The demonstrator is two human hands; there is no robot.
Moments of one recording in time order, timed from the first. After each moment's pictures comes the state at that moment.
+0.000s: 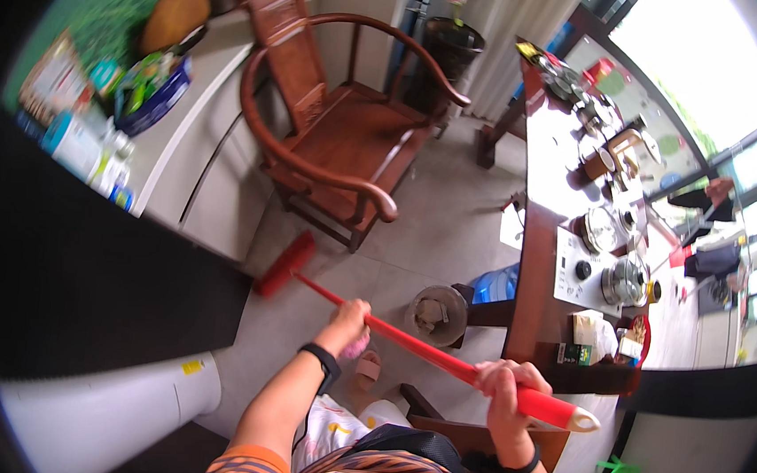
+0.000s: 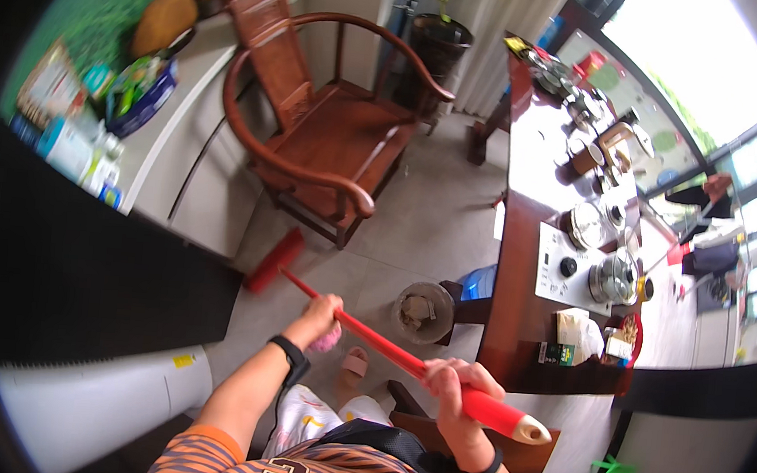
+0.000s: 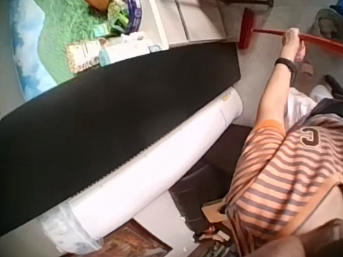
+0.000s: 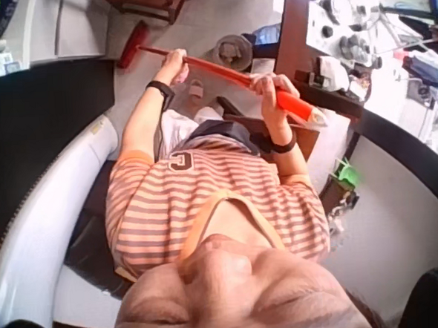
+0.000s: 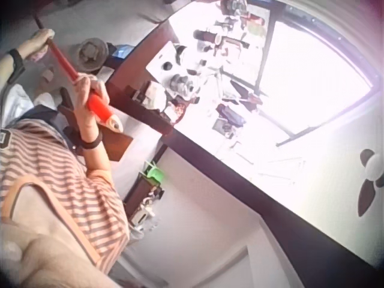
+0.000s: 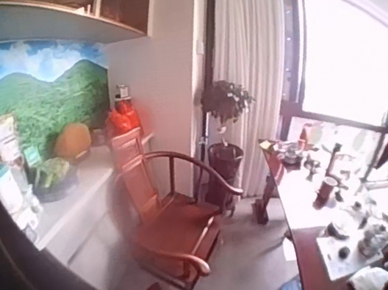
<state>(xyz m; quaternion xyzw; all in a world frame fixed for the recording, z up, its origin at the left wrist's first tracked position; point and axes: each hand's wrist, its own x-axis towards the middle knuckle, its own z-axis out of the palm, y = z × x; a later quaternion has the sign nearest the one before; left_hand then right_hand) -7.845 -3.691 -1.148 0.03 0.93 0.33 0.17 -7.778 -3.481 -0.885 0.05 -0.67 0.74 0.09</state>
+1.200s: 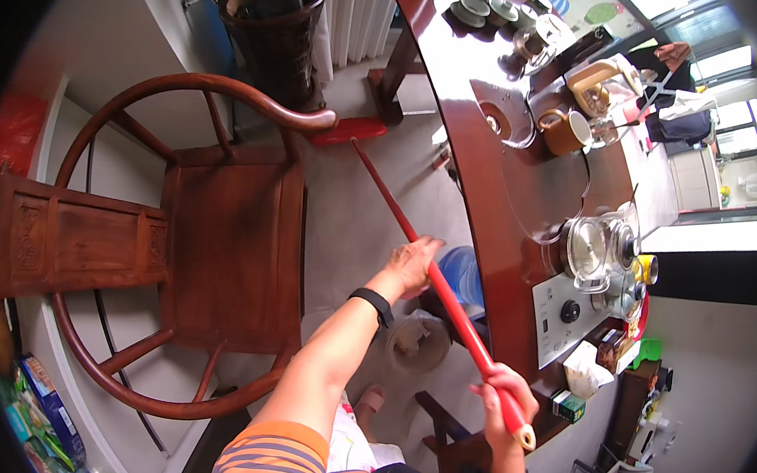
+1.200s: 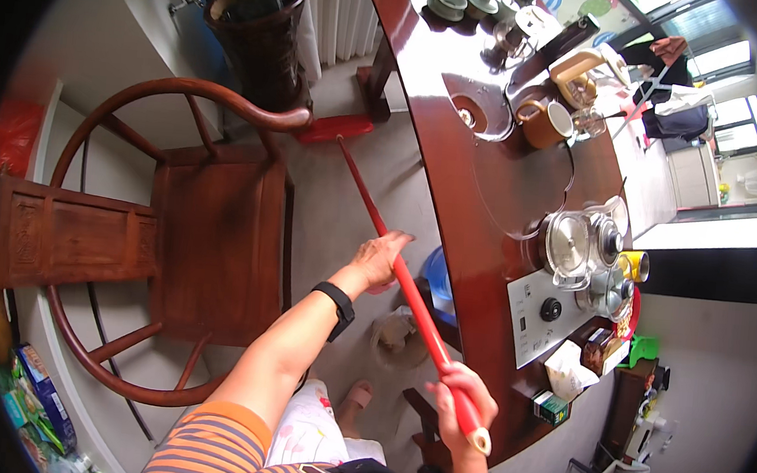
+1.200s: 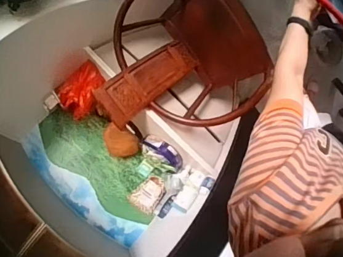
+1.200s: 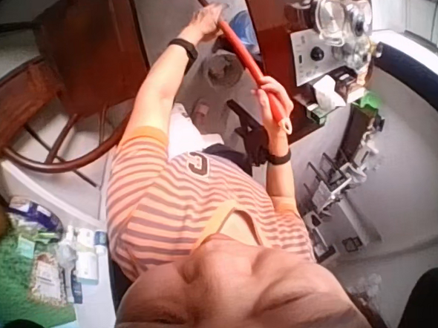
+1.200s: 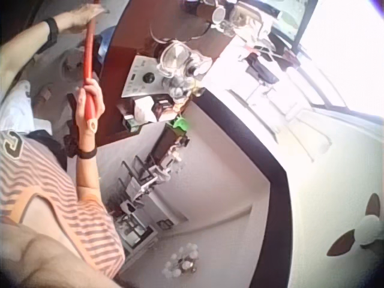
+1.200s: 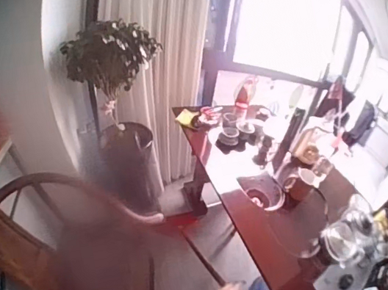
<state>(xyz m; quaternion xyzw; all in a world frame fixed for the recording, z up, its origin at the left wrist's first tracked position) -8.443 -3.406 -1.188 0.38 0.81 0.41 0.18 -8.223 -3.374 -0.993 -0.27 -0.75 0.57 0.17</state>
